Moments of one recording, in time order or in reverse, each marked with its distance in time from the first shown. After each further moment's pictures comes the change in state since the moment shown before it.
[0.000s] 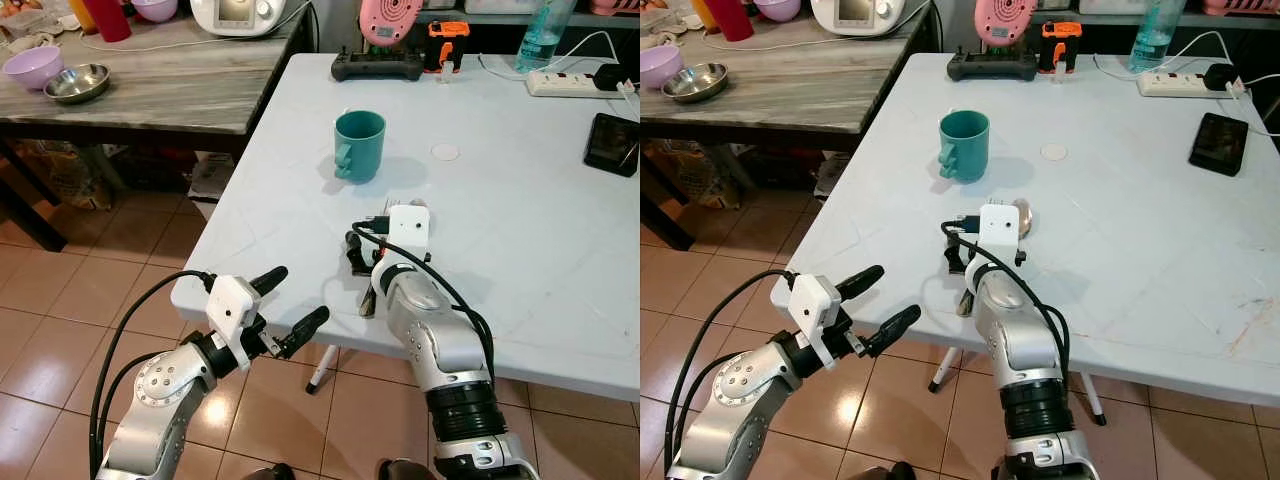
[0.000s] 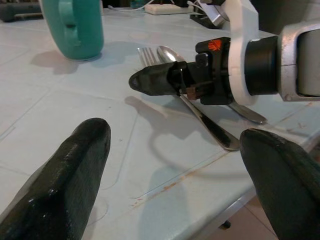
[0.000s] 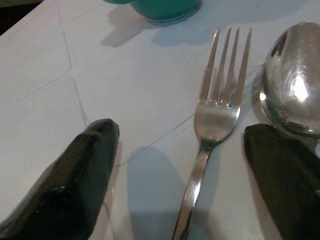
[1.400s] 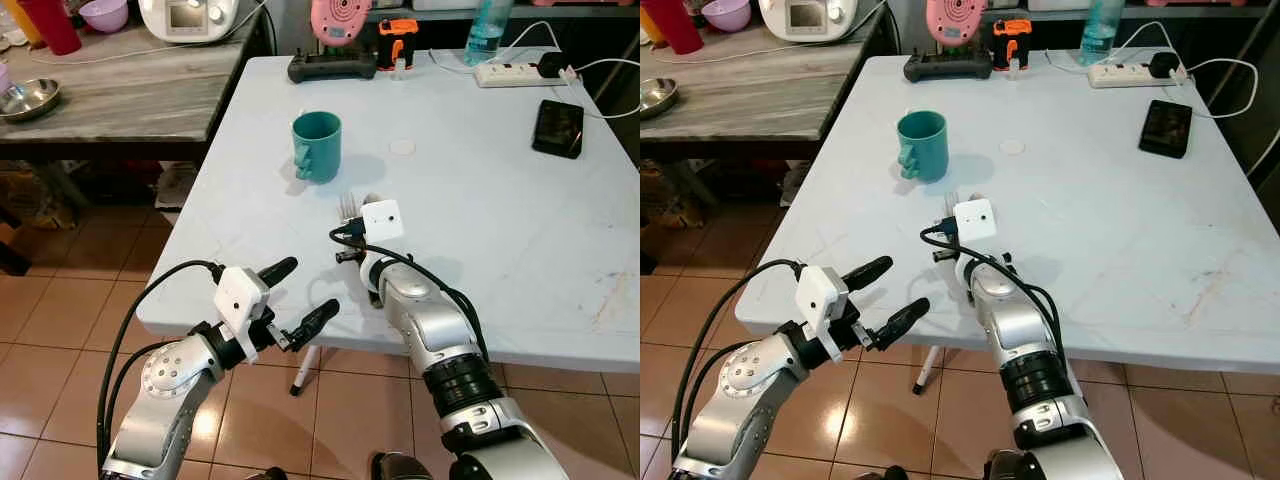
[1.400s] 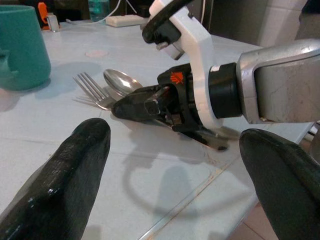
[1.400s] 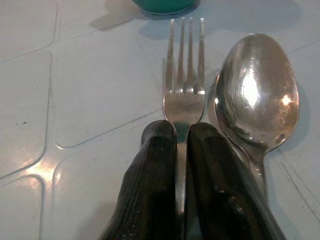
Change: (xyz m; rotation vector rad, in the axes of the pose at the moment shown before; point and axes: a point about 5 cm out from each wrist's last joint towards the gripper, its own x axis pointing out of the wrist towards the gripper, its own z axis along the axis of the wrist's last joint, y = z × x) left arm 0.011 -0.002 0.009 0.024 -0.029 -0.023; right arm 0.021 0.009 -0.003 -0.214 0.014 0.174
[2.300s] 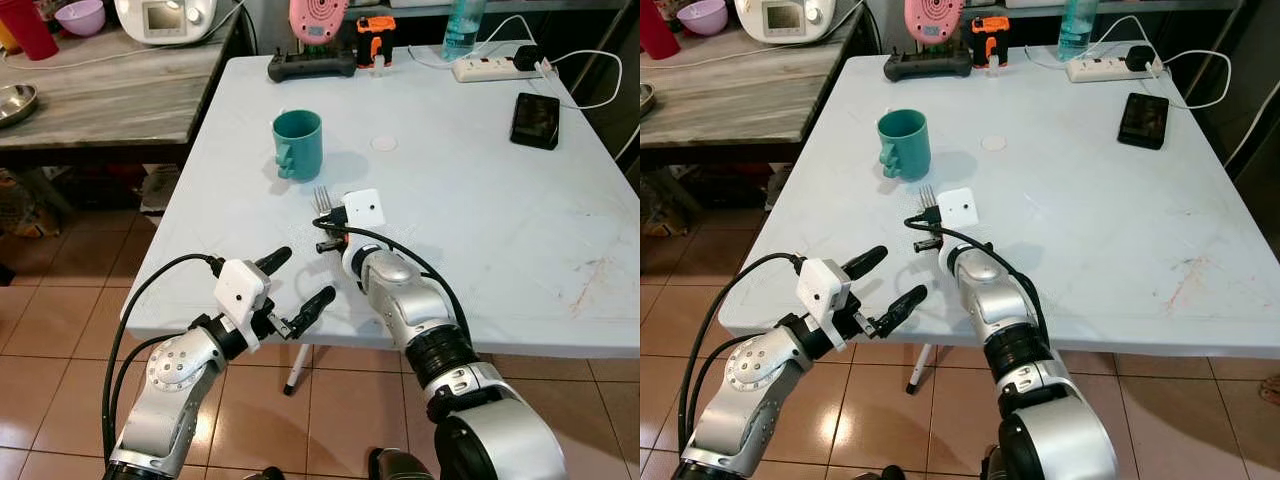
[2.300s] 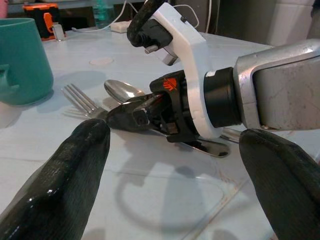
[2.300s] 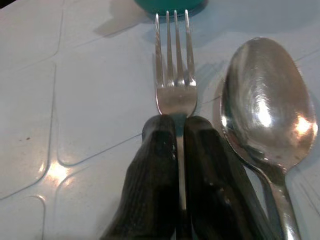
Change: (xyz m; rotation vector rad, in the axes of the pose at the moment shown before) left arm 0.006 0.007 0.002 0.053 -0.015 0.071; right arm 0.019 0.016 0.010 0.027 -0.028 0.087
